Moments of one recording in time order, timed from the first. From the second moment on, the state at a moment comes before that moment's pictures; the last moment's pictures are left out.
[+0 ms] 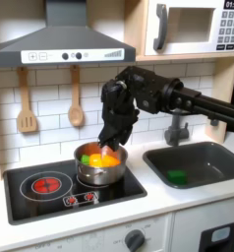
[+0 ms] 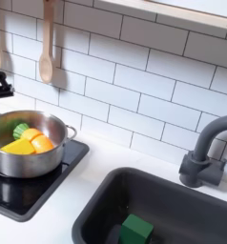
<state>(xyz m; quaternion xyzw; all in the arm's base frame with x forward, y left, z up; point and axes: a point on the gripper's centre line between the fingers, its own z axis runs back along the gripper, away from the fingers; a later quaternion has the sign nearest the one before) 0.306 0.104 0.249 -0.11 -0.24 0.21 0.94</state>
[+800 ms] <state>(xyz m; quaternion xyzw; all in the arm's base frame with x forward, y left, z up) 0.320 0.116 0.274 -0.10 -0.35 0.18 0.91</state>
